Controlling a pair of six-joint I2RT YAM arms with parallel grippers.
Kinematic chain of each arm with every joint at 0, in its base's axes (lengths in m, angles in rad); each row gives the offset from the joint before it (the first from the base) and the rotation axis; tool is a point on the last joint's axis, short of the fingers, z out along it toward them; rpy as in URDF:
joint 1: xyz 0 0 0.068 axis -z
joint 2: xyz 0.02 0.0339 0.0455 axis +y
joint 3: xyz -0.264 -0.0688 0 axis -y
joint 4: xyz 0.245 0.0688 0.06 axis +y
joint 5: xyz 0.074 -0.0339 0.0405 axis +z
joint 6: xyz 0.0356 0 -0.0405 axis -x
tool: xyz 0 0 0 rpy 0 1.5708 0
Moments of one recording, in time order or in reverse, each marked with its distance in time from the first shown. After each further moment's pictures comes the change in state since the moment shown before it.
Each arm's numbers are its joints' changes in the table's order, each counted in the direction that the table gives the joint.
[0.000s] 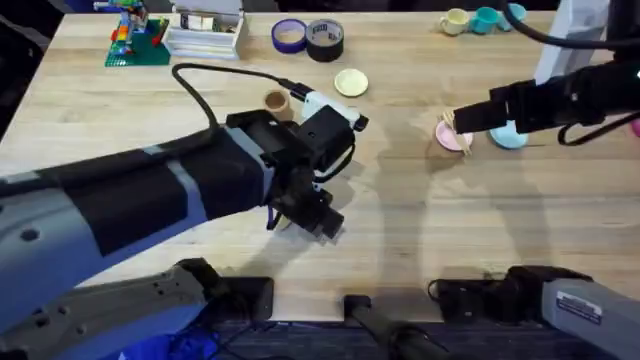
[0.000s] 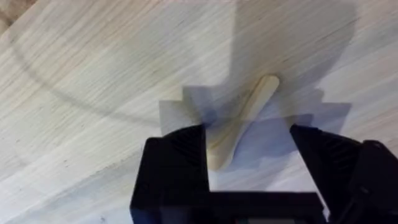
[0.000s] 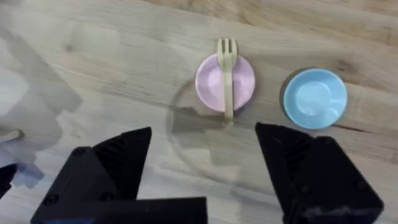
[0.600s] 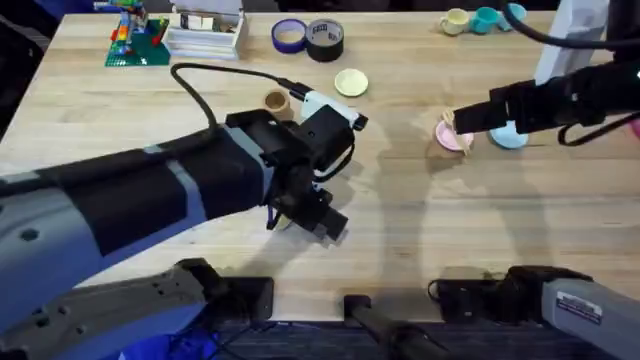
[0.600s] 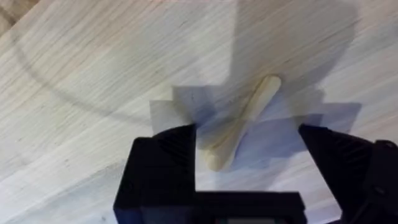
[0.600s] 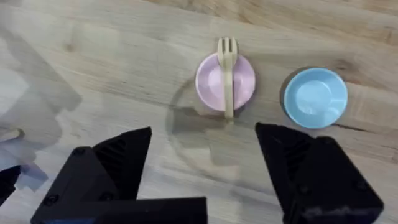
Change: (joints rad) left arm 0.000 0.000 0.000 0.000 0.004 0.001; right arm 0.000 0.000 0.000 0.002 0.000 0.000
